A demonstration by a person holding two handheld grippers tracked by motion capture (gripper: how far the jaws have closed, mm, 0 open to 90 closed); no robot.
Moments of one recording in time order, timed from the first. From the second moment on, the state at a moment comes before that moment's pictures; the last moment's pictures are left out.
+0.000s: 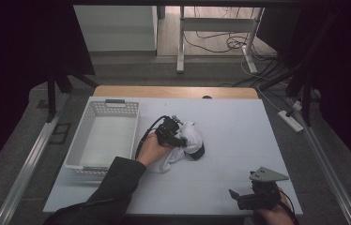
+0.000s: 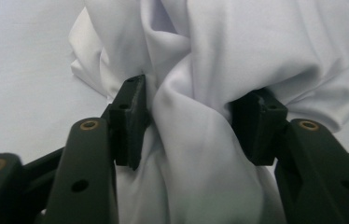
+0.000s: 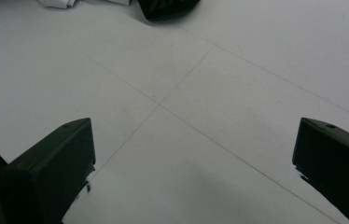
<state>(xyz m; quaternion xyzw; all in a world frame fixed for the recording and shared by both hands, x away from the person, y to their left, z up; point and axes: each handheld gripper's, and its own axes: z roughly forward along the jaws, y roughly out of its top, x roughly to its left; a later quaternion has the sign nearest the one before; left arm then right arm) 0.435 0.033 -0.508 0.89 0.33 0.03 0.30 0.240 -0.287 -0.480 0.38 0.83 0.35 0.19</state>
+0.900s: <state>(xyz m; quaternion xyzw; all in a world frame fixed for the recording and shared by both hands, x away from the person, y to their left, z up) 0.438 0.032 -0.525 0.88 0.35 0.06 0.30 0.240 -0.286 -0.481 0.38 0.84 0.35 0.19</state>
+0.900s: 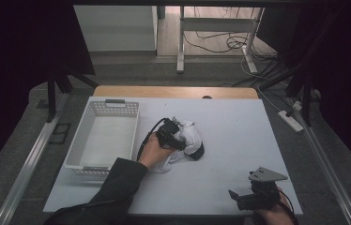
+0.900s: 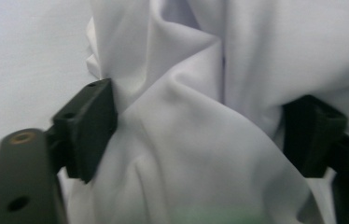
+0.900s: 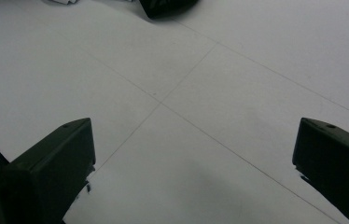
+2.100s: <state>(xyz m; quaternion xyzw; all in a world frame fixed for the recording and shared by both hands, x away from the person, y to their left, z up) 0.436 0.039 -0.502 0.88 0.35 -0.03 0.32 0.241 -0.285 -0.481 0.38 0.84 0.35 0.19</state>
